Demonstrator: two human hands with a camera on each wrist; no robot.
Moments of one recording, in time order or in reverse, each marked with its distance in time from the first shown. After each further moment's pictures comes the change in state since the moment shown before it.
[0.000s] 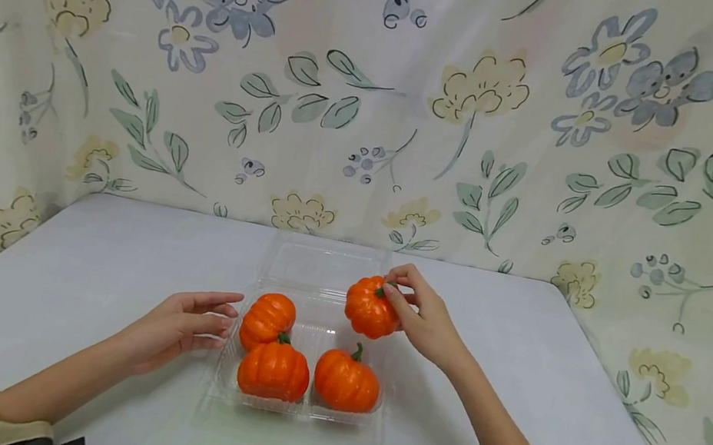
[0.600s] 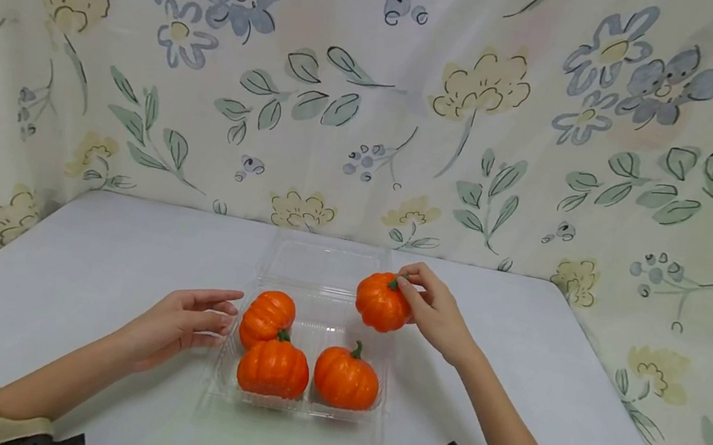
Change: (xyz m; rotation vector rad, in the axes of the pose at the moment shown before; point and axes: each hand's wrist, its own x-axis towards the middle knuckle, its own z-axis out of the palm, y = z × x) left_hand 0.001 0.000 0.000 -0.021 -0.001 0.000; right_hand 0.004 0.014 -0.013 0.052 0.023 0.052
